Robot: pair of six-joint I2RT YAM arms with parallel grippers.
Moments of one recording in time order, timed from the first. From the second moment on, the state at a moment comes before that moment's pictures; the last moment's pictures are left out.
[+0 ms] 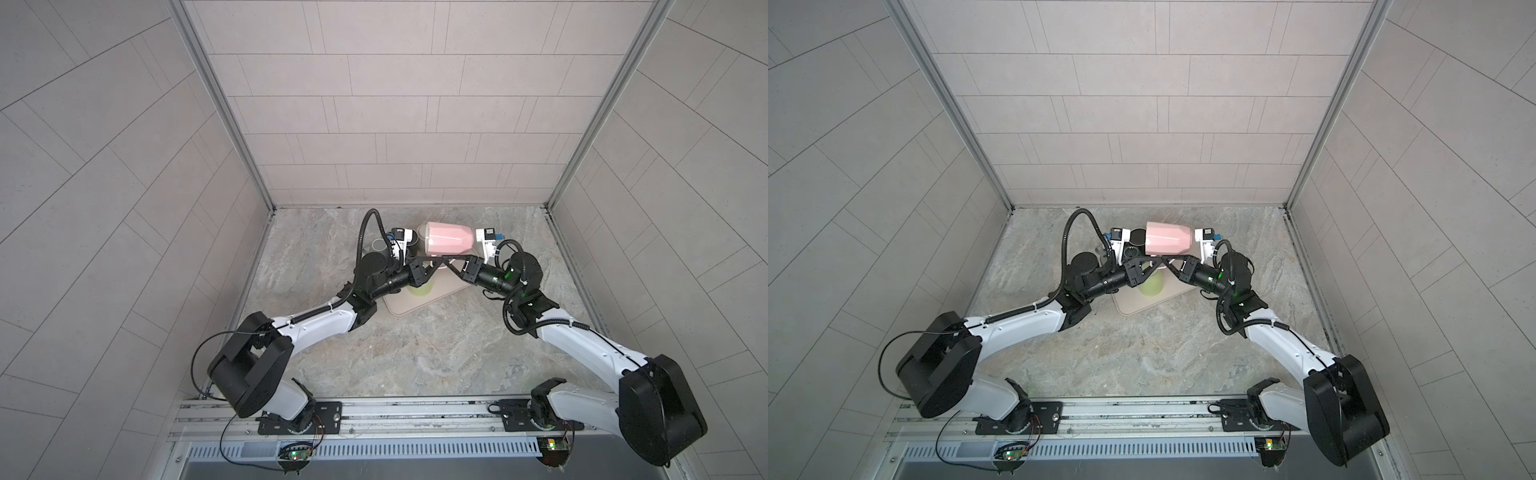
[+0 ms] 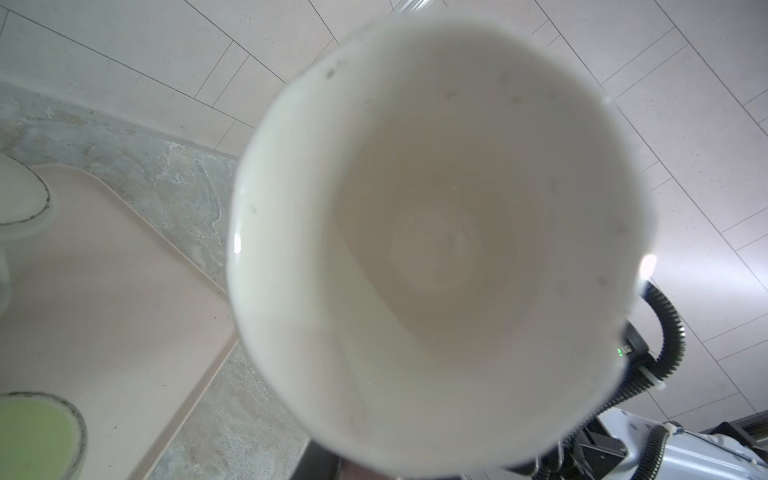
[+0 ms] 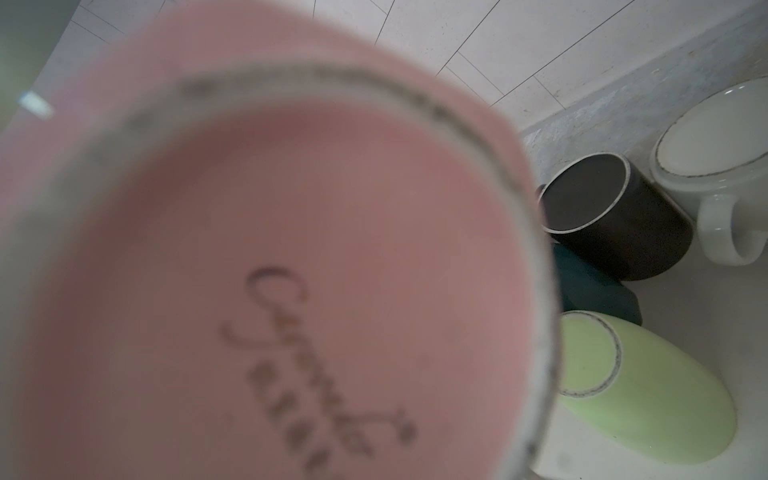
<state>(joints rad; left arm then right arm) -0.70 1.48 0.80 0.68 0.41 -0.84 0.35 1.18 0.63 0.53 -0.61 0.98</state>
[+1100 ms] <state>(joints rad) -0.72 1.35 0.80 0.44 0.32 -0.61 0.41 1.18 0.63 0.51 -0.56 0.93</state>
